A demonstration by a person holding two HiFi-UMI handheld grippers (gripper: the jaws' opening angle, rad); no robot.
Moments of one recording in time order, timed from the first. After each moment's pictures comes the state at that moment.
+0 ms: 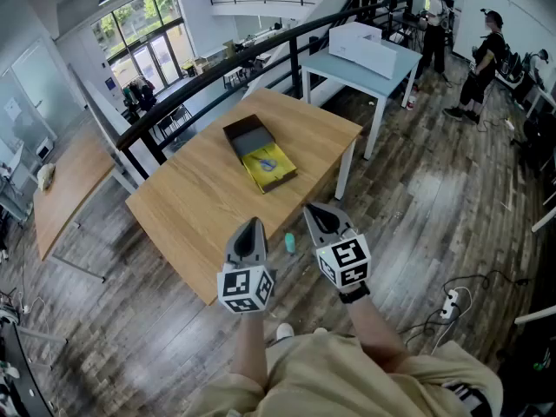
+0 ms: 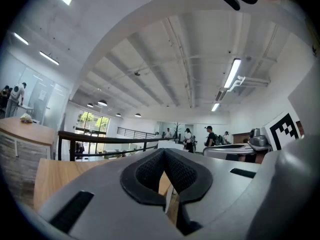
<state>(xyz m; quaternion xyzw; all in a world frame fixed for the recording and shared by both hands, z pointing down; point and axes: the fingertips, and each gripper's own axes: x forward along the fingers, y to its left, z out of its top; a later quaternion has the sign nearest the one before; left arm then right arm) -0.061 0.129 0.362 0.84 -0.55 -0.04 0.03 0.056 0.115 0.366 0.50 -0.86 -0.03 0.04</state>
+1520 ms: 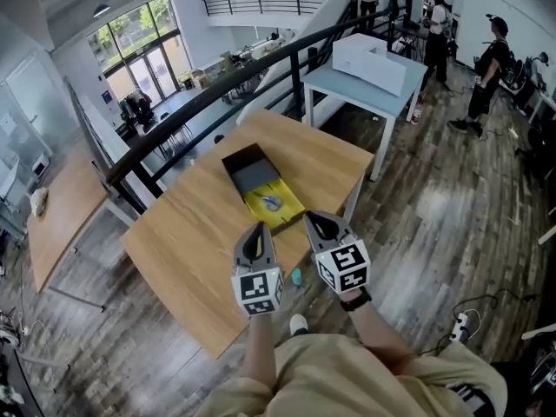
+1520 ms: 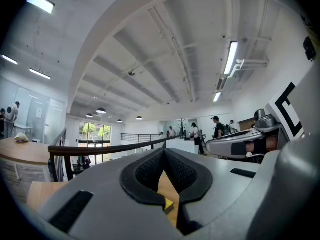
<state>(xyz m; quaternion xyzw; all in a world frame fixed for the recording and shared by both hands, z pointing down) -0.056 -0.067 0.380 0.83 -0.56 0.01 -0.03 0.046 -0.071 0.381 0.51 -0.86 0.00 0.05</state>
